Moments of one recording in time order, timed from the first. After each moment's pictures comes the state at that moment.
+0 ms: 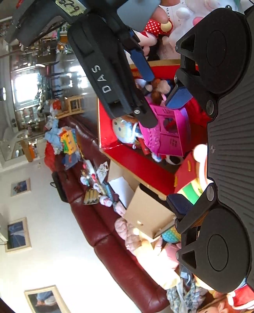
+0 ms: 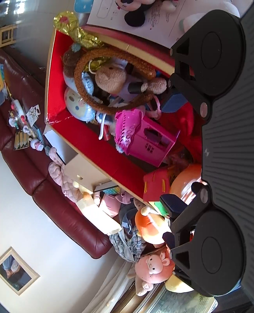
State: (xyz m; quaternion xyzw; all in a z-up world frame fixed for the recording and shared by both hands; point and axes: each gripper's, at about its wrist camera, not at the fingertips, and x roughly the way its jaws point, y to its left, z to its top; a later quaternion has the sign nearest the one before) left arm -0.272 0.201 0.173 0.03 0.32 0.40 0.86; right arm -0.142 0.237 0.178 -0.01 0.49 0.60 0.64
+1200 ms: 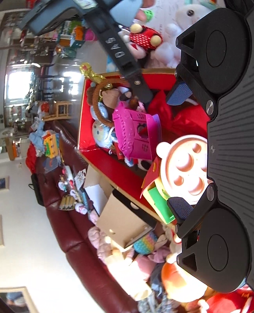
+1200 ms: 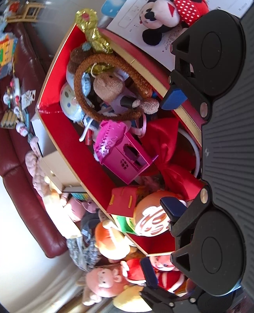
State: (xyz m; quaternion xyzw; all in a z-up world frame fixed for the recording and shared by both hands) left arm -0.332 0.224 0.164 -0.07 0.35 0.37 0.86; right arm -0.152 0.238 0.179 -0.18 0.44 0.63 0.62
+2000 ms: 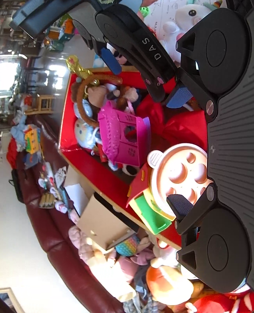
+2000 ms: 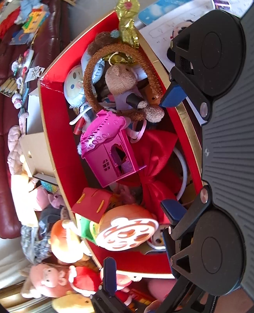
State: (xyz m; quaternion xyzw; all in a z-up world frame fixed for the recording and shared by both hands) left arm -0.301 0.231 0.150 -0.10 0.40 0.38 0.83; right arm -0.169 0.257 0.168 -0.33 0.36 0.64 0.59
